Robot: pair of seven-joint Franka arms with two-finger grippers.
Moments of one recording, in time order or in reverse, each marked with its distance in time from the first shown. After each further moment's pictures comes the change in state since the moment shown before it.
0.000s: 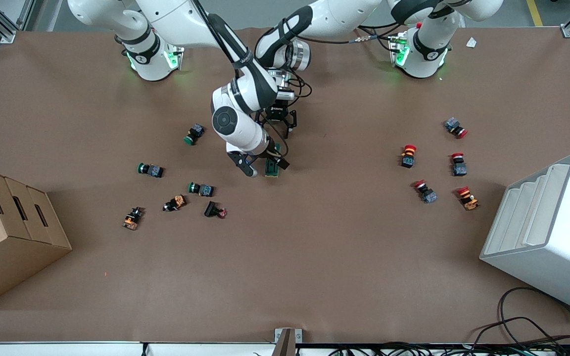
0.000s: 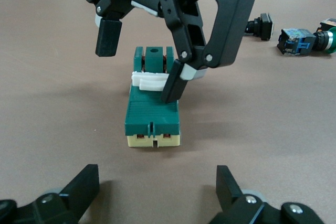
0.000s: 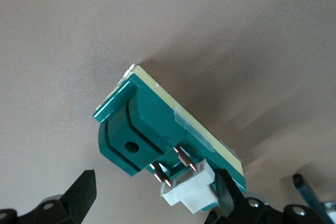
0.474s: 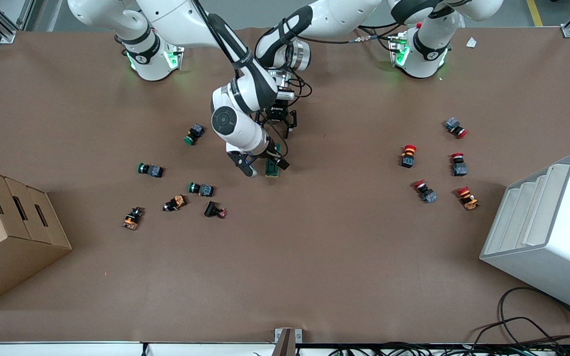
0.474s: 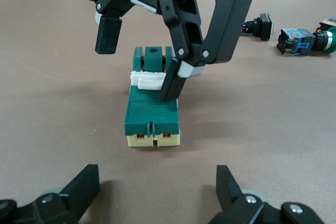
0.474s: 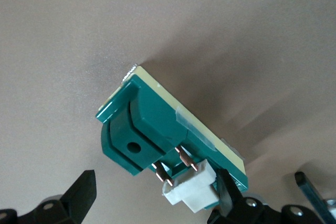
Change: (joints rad) left arm 0.000 0.000 0.000 -0.002 0.003 -0.001 0.000; right arm 0.000 -0.001 -0.004 0.002 0.016 -0.003 0.000
